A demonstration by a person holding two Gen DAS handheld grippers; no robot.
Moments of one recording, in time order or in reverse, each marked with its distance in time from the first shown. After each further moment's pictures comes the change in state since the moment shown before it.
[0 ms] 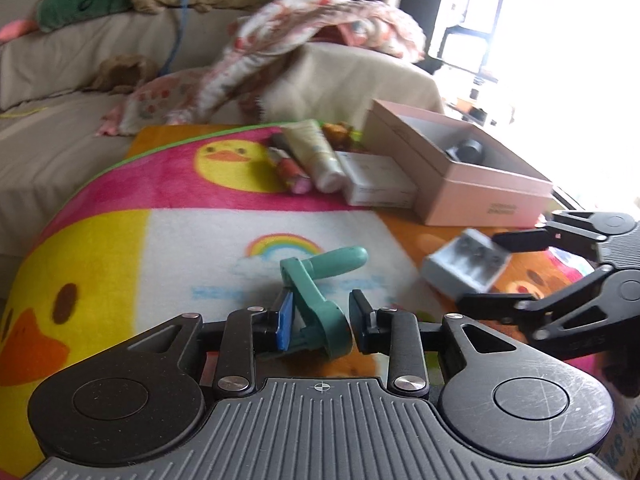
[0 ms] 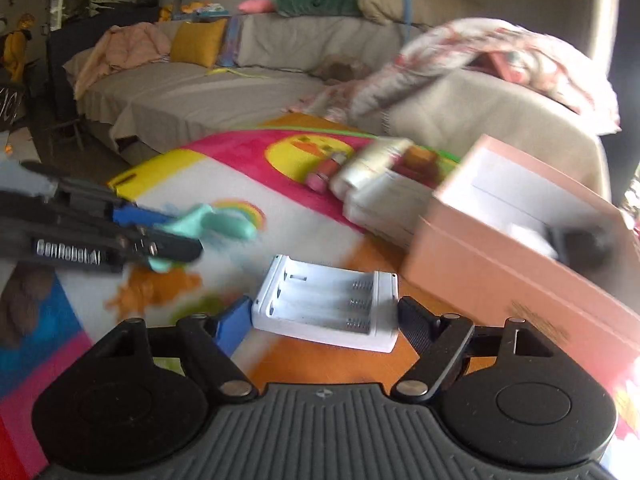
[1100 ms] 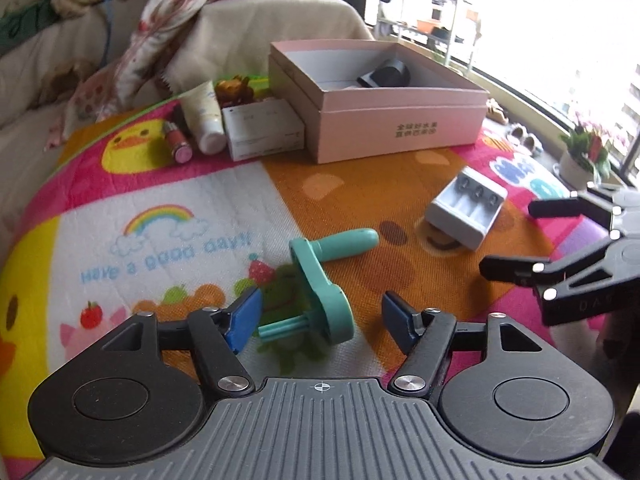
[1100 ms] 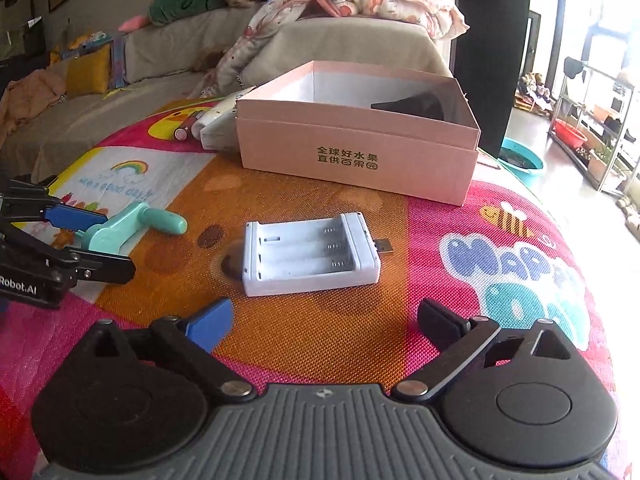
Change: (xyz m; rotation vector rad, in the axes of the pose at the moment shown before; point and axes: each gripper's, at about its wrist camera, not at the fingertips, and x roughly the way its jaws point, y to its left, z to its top) left arm 0.011 -0.090 0.001 0.151 0.192 0.011; right arm -0.068 -0.054 -0.082 0.301 0.050 -0.193
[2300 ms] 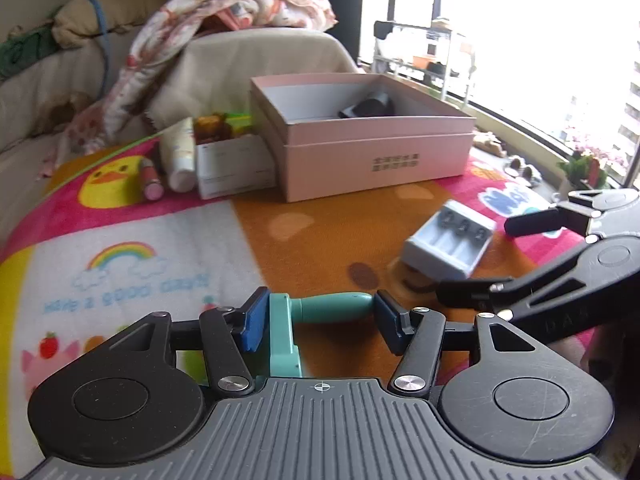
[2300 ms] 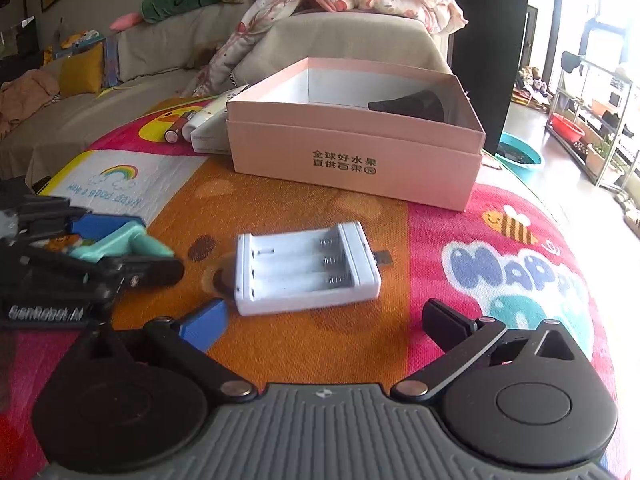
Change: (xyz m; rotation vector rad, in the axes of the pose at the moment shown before) left arm 0.014 -0.025 -0.003 0.032 -0.140 0.021; right arm 0.015 0.001 0.015 0.007 0.017 -0.010
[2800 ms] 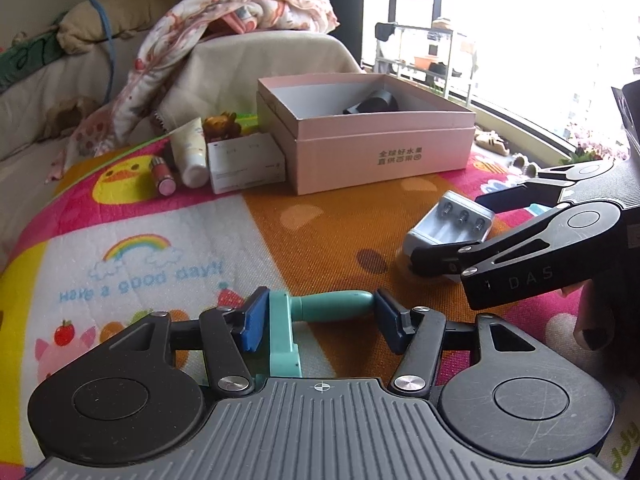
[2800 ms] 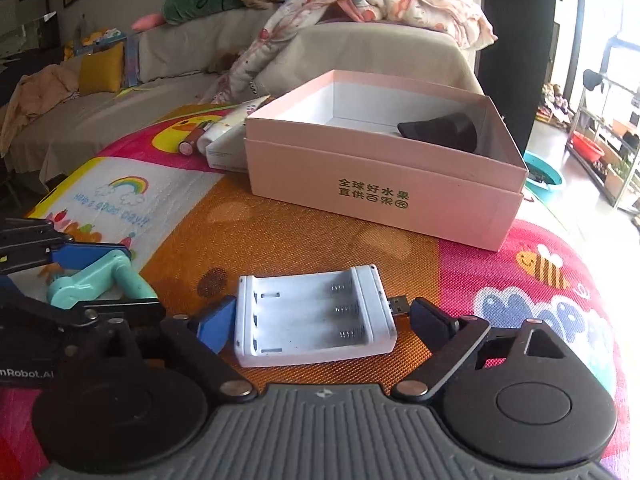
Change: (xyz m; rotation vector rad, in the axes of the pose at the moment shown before) left arm -0.010 0.002 -0.009 0.021 -0.012 0.010; right arm 0.014 0.010 0.014 -0.056 -0.034 0.043
